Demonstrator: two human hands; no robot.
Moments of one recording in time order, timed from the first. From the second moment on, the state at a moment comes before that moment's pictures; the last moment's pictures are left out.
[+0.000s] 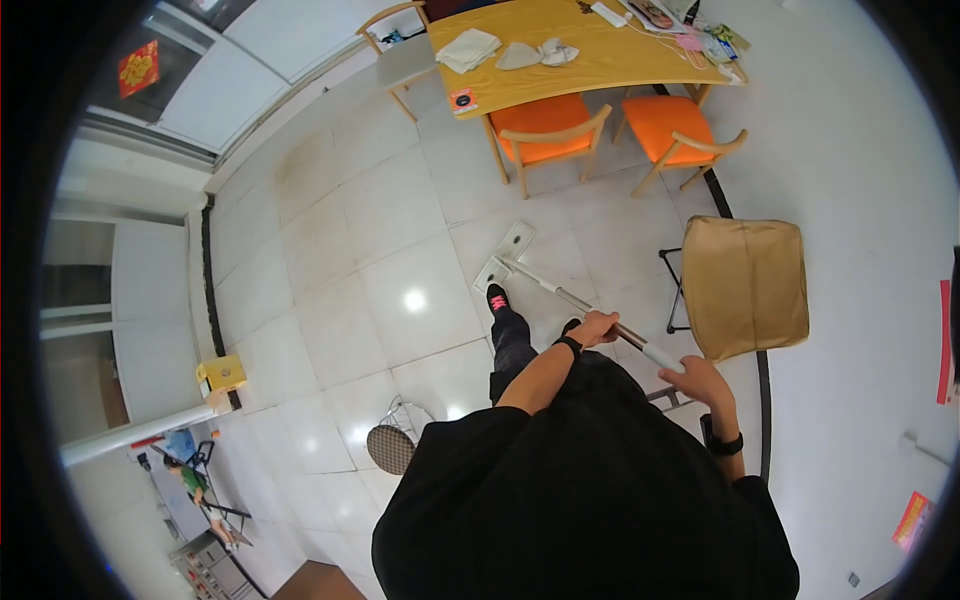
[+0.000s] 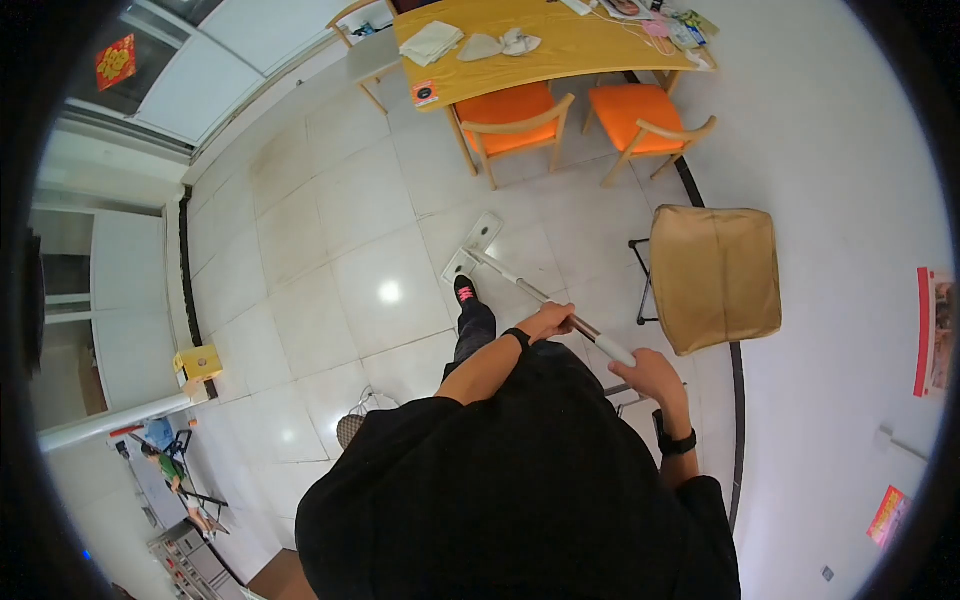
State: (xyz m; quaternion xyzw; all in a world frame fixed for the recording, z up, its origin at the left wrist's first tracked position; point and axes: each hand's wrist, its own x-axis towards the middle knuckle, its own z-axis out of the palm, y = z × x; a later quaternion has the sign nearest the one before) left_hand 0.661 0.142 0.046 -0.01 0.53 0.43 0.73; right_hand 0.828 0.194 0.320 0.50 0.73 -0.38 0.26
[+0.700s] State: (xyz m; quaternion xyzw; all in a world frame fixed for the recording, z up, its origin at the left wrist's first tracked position) left_hand 0.760 0.133 0.074 0.13 0.45 0.13 0.87; right_hand 0.899 0.077 0.357 0.73 0.51 -0.42 0.16
